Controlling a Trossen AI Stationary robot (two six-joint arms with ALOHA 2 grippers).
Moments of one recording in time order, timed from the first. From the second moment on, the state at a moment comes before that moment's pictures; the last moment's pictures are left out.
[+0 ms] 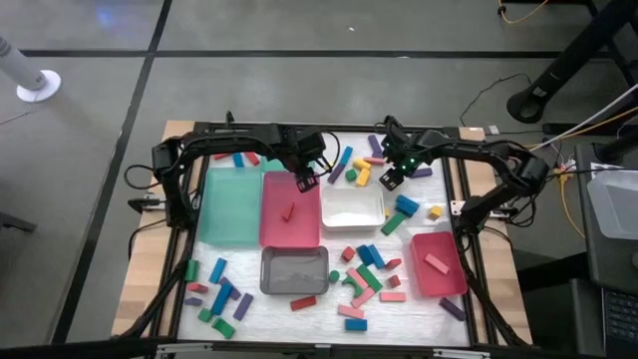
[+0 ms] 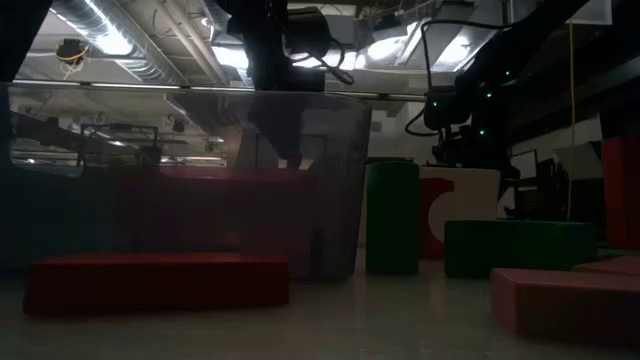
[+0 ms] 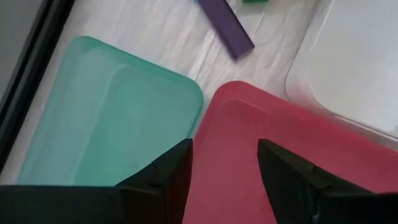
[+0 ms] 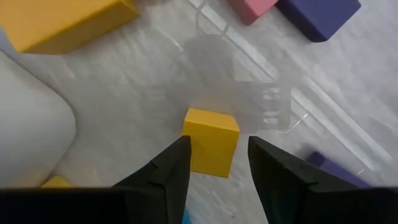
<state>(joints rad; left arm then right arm) 0.31 1.82 1.54 -0.93 -0.14 -0.11 -0.63 1.53 0.88 -0.75 -0.04 0.18</state>
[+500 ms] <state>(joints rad) 0.31 1.82 1.54 -0.93 -0.14 -0.11 -0.63 1.50 0.90 -0.76 -0.04 0.18</state>
